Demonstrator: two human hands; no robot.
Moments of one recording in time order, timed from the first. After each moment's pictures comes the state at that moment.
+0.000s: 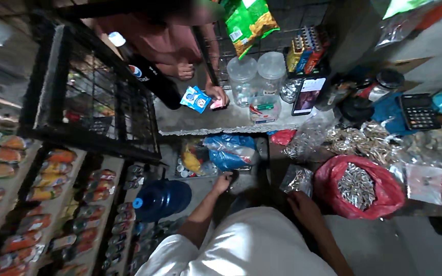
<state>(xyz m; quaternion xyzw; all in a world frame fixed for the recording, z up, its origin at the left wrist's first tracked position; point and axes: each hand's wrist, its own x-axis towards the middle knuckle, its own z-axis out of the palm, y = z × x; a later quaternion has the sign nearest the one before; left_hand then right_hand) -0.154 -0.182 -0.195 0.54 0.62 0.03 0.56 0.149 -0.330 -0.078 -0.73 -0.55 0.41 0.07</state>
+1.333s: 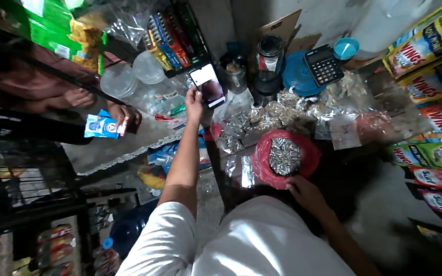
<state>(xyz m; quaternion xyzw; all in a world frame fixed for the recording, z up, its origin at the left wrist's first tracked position) 0.143 0.000 -0.091 0.62 0.45 0.41 0.49 0.334 -0.423 -0.086 -0.75 -0.51 0.38 0.19</state>
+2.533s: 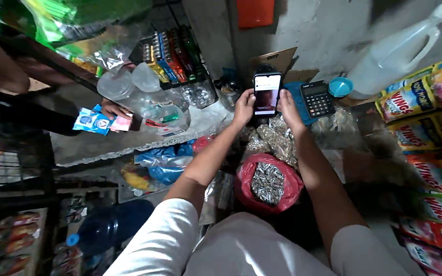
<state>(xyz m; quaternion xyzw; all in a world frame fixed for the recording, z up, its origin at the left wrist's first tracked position) 0.324 -0.061 -0.054 0.65 0.37 0.38 0.55 0.478 -0.131 -0.047 -0.66 -0.40 0.39 0.50</state>
